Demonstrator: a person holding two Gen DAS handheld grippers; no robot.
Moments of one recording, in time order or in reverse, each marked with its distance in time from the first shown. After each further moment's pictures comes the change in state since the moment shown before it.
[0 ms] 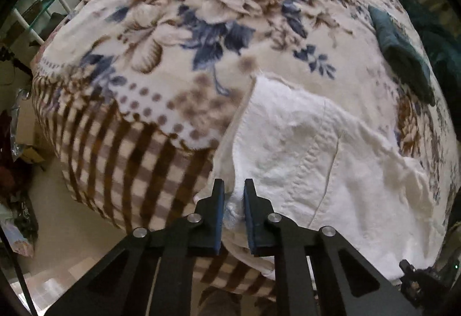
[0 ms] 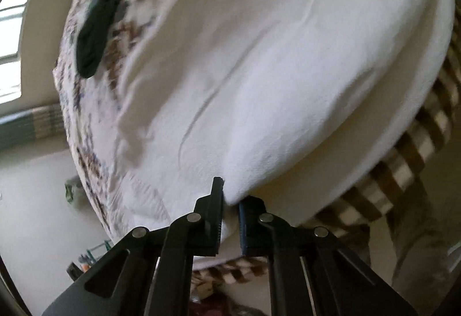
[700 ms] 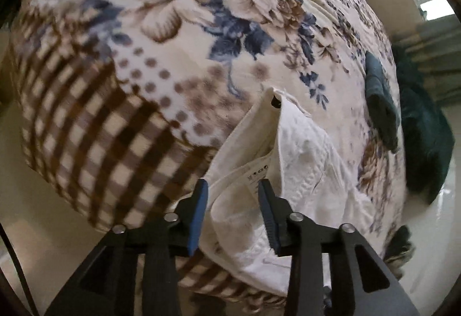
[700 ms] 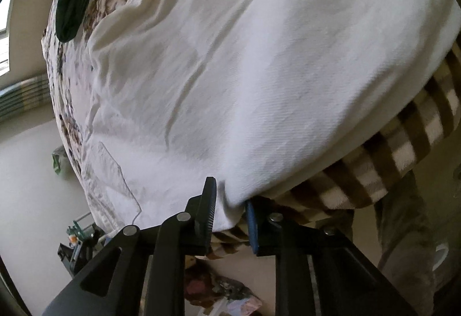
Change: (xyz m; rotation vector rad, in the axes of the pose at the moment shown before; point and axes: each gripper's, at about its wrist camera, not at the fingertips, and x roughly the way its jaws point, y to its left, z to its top) left arm 0.020 0.056 0.001 -0.272 0.059 -0.327; right arm 0.028 -0.041 -0.001 -0.033 0.196 -0.056
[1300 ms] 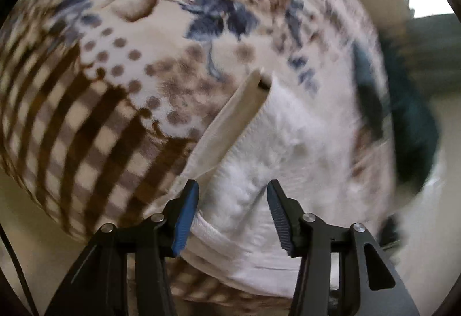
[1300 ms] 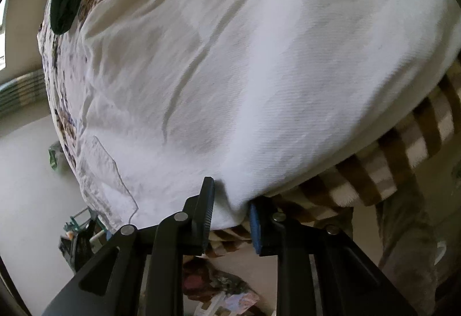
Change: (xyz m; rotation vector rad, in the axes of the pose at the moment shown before) left arm 0.027 -0.011 -0.005 0.089 0.042 -0.018; right arm 0.016 0.015 -0.005 -0.015 0.037 -0.020
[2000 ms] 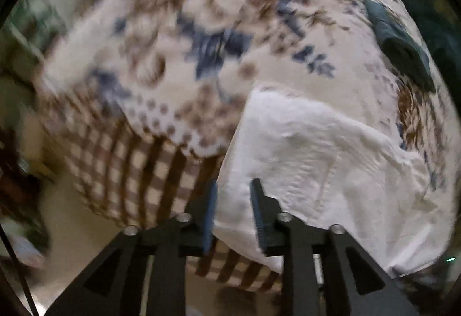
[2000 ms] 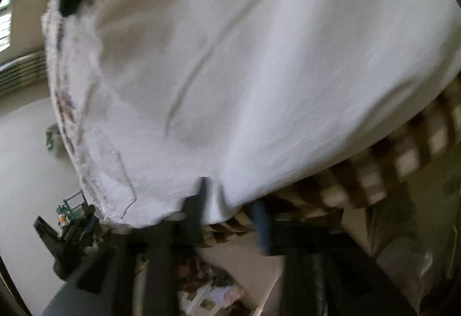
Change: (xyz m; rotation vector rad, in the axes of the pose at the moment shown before) left arm -0.033 -0.075 -0.007 0.288 -0.096 0.425; right arm -0.029 -0.002 0.006 -0.105 -0.006 0.011
